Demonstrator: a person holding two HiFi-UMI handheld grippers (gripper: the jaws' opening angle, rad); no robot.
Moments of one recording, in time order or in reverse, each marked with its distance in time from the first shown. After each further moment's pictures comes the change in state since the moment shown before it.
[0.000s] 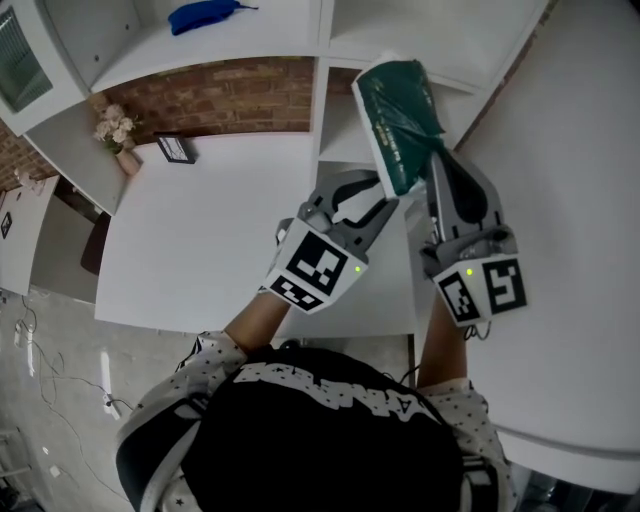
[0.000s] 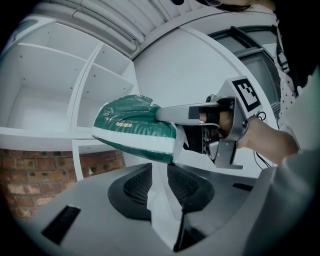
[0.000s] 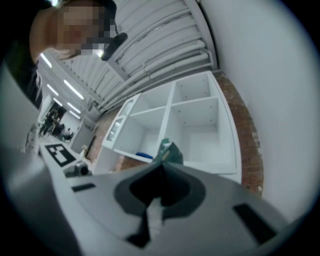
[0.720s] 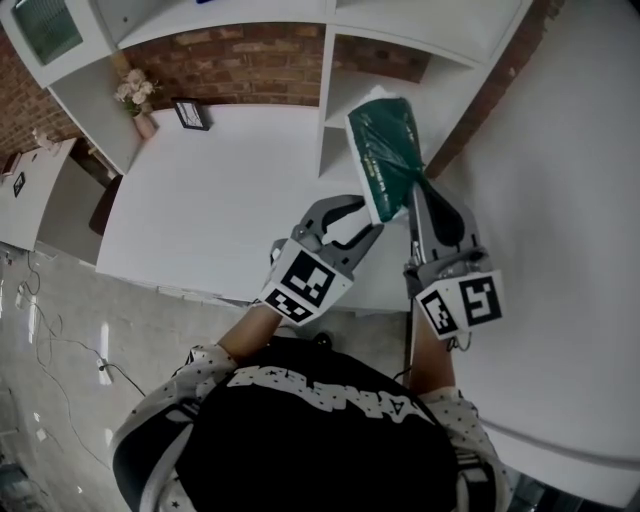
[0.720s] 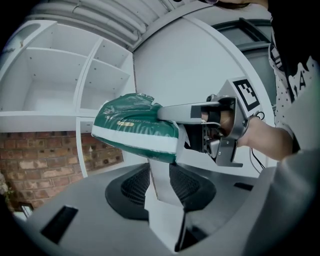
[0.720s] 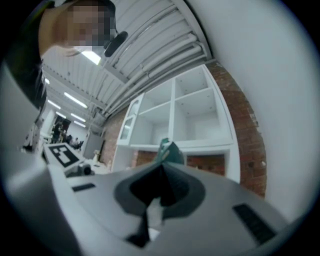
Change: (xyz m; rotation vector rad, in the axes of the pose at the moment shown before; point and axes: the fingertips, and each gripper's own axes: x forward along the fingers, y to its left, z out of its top) left arm -0.044 -0.082 -0.052 -0.062 0.128 0.047; right arm -0.079 0.039 -0.048 0.119 0.058 0.091
